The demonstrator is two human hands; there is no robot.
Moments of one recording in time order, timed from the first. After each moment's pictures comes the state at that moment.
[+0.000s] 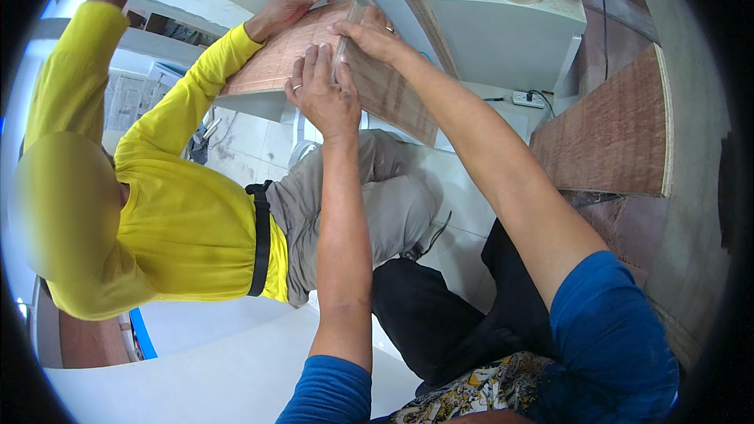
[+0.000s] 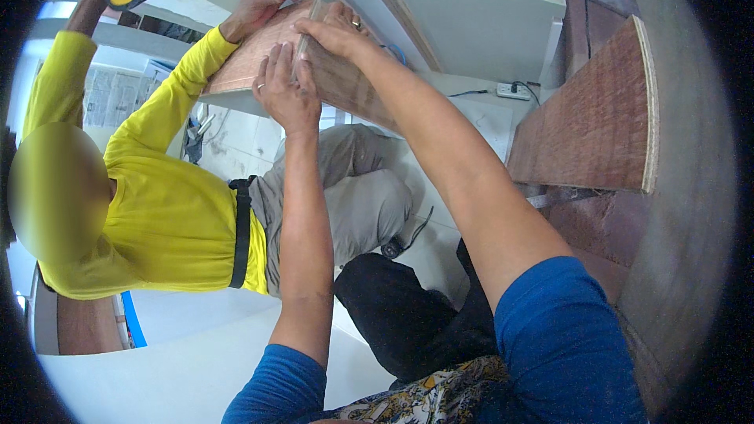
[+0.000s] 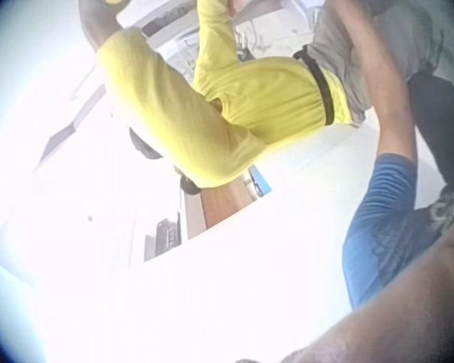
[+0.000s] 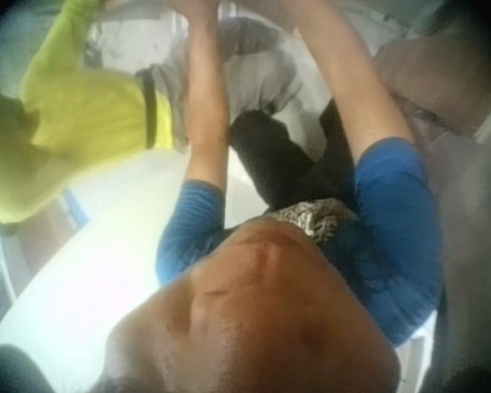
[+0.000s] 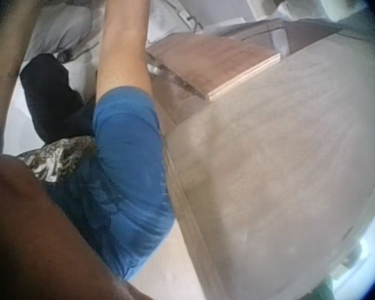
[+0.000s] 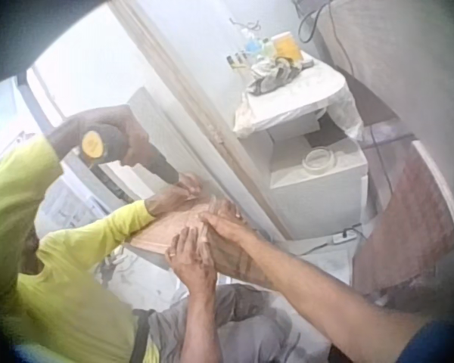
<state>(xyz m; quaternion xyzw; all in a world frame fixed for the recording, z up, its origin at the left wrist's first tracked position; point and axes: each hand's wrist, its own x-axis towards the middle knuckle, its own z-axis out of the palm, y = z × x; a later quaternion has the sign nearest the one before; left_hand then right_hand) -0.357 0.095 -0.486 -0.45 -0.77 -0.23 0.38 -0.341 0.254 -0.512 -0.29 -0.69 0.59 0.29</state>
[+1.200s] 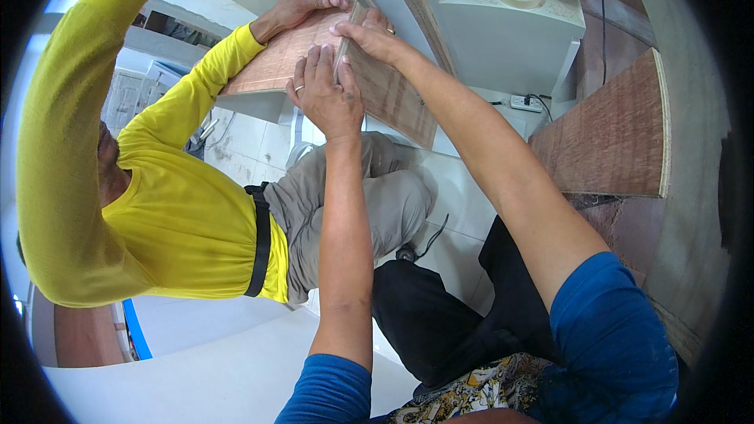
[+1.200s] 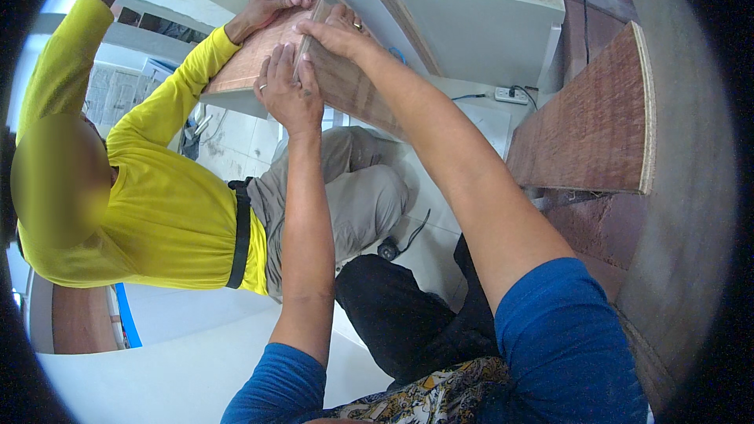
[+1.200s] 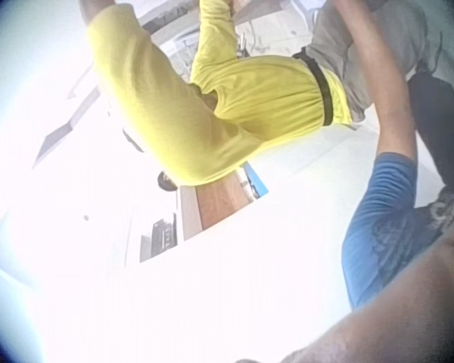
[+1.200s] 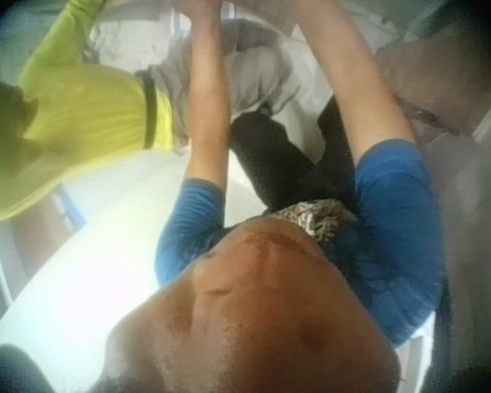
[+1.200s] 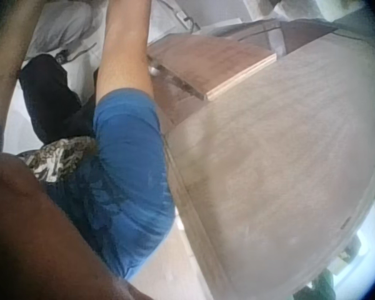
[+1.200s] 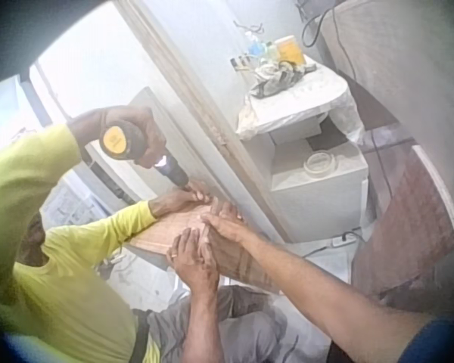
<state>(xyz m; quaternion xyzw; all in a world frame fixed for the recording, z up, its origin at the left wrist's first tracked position) -0.354 0.097 -0.486 -0.45 -0.76 -0.25 0.39 -0.348 0.262 -0.518 -0.27 -0.71 0.59 0.27</state>
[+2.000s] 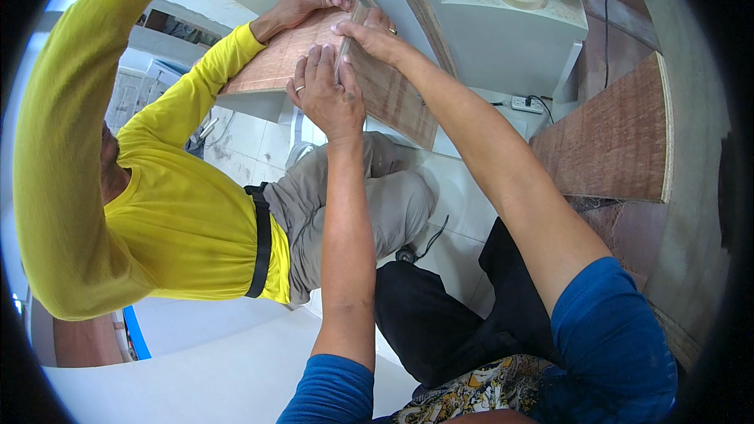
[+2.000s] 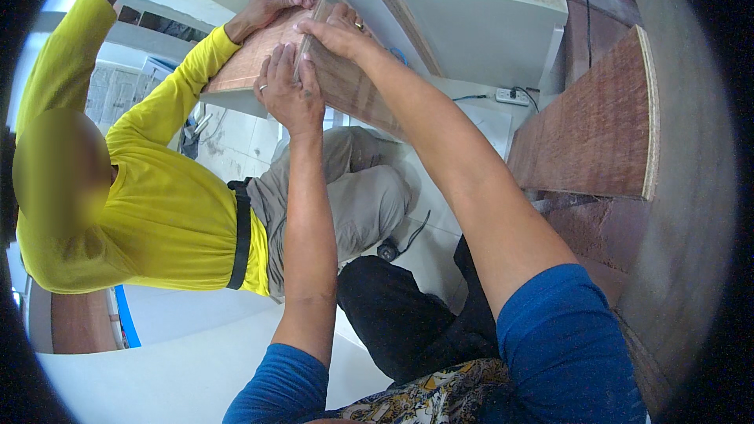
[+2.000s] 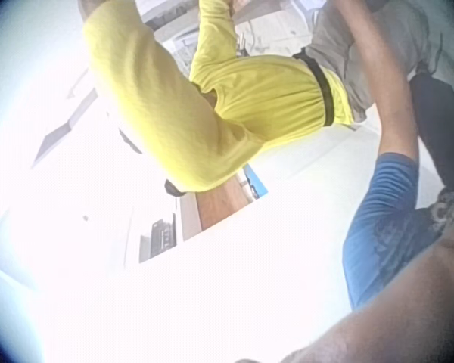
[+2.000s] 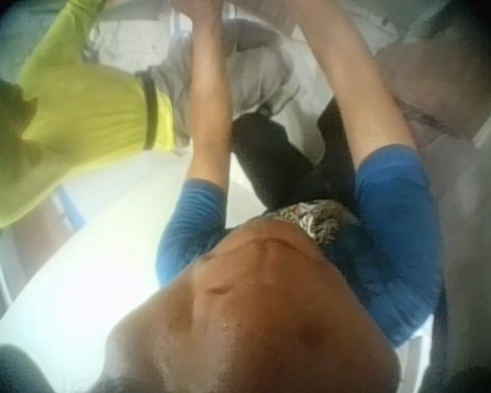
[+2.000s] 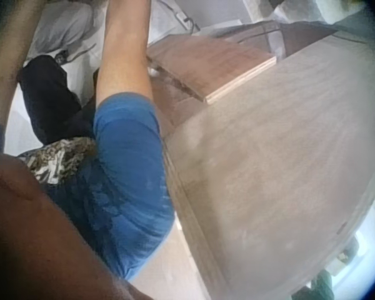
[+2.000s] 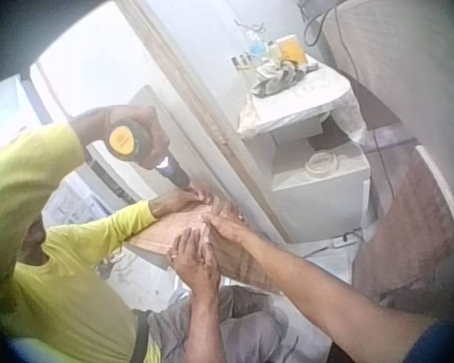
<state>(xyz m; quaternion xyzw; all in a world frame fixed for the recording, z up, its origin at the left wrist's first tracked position) -0.356 0.097 -0.489 -0.45 -0.75 -0.26 0.40 -0.340 0.256 -0.512 -0.25 -0.69 0.62 0.27</state>
